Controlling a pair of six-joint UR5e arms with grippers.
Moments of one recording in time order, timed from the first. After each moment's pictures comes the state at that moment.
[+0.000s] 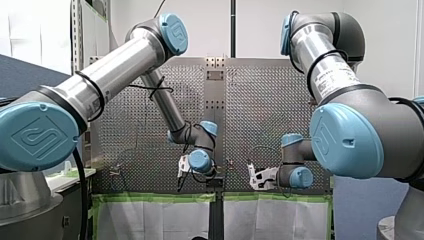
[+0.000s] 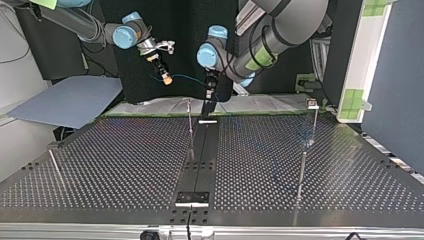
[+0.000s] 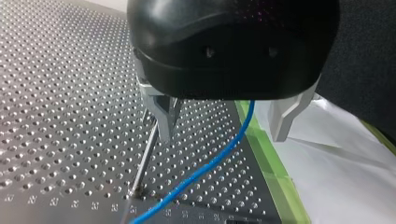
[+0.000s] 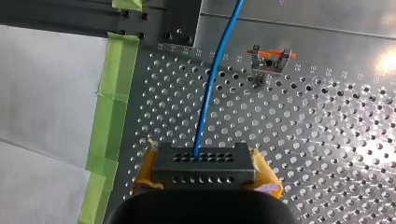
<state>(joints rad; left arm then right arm) -0.62 -2.43 -1.64 -2.58 -1.98 -1.65 1.88 -0.74 1.98 -0.98 1.09 1.34</state>
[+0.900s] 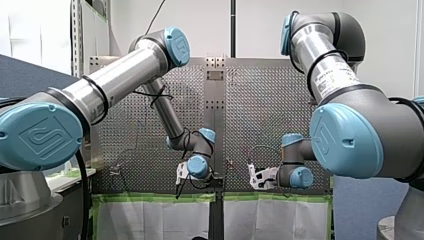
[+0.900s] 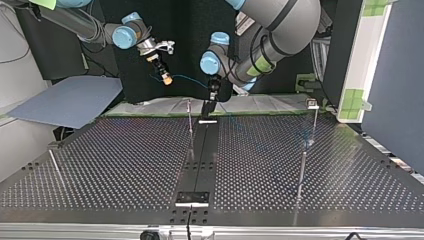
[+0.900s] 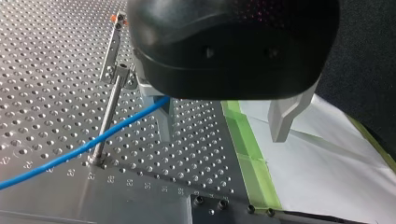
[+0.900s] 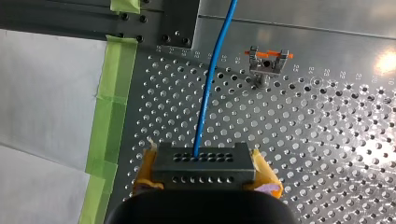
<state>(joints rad) -0.58 -2.51 -1.58 -2.61 -1.95 -1.69 1.88 -0.74 1.97 -0.98 1.08 1.35</state>
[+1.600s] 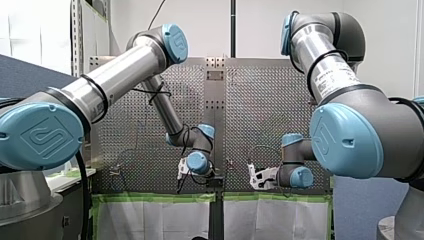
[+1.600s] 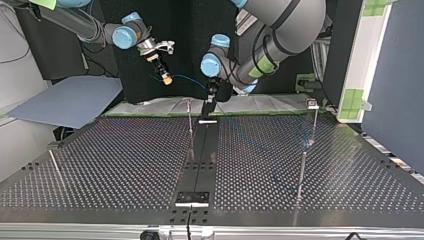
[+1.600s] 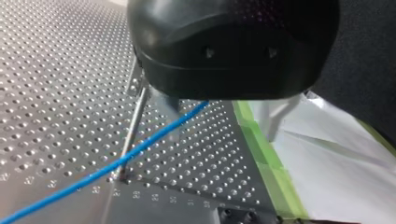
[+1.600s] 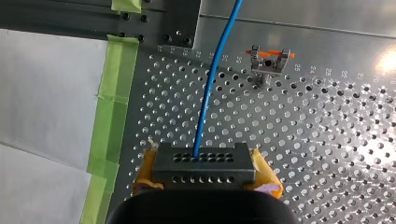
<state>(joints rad) -0.58 -2.48 -1.58 -2.60 -1.91 -1.64 1.88 -0.74 1.97 -0.98 1.08 1.35</state>
